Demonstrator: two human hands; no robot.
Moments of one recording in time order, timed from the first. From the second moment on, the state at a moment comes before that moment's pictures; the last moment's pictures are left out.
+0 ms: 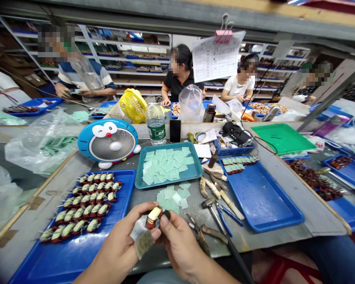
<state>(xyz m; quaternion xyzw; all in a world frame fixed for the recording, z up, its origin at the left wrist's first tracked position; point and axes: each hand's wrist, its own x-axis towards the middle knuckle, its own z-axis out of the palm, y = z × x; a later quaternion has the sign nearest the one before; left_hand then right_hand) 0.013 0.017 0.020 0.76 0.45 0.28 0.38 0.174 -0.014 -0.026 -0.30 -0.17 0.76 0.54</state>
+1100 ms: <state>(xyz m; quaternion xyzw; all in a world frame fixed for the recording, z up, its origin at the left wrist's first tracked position) 0.002 0.028 -0.012 0.37 0.41 0.46 0.69 0.202 -0.035 -0.034 -0.58 -0.51 0.49 0.41</state>
